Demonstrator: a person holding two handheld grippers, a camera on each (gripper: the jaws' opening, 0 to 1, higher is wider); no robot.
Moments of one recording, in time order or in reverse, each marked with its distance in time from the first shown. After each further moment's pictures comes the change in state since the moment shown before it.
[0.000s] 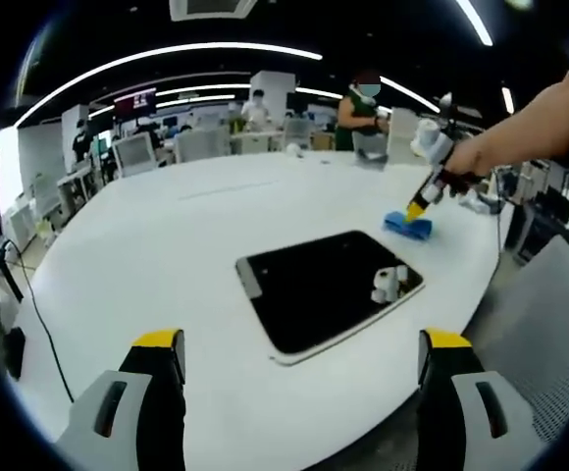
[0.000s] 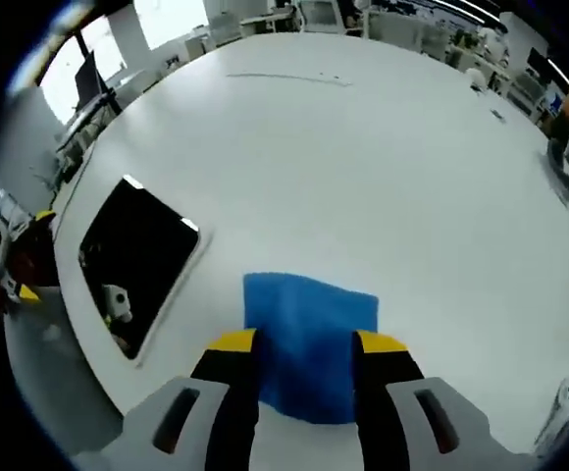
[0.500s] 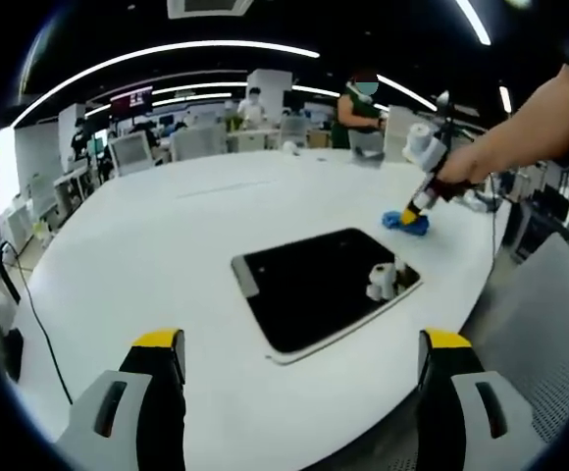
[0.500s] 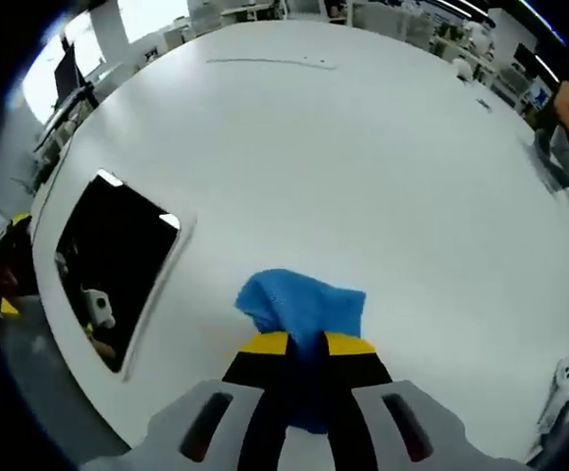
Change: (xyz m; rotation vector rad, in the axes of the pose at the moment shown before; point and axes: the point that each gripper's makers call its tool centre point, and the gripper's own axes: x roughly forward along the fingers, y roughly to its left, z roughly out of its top) left arm 0.001 -0.001 -0.001 0.012 0.004 -0.006; right arm 0.009 0.001 -0.006 0.057 0.011 -0.108
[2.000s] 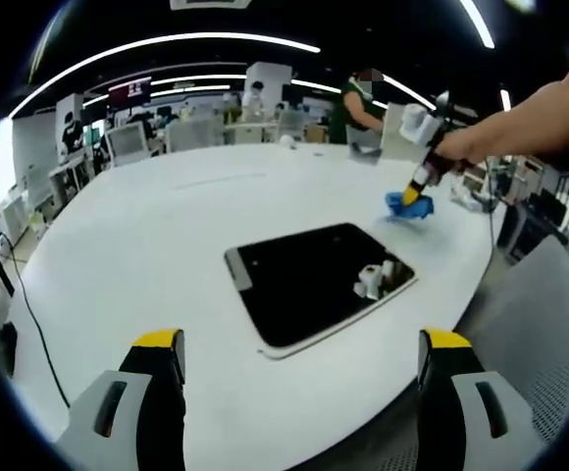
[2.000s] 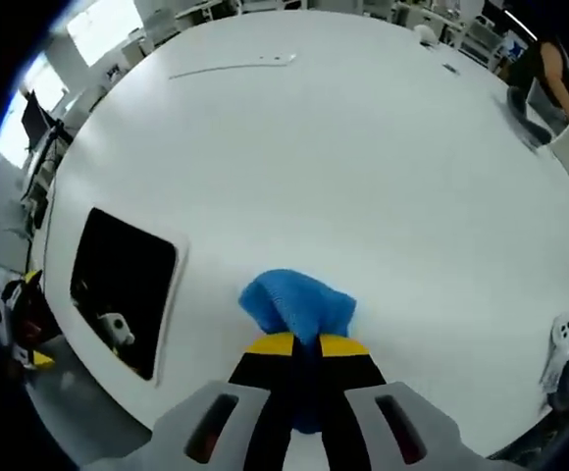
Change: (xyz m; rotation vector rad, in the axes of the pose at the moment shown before) left arm 0.000 -0.003 -0.004 -0.019 0.026 -0.027; right arm -0.035 -0.018 0.006 0.154 0.108 -0.005
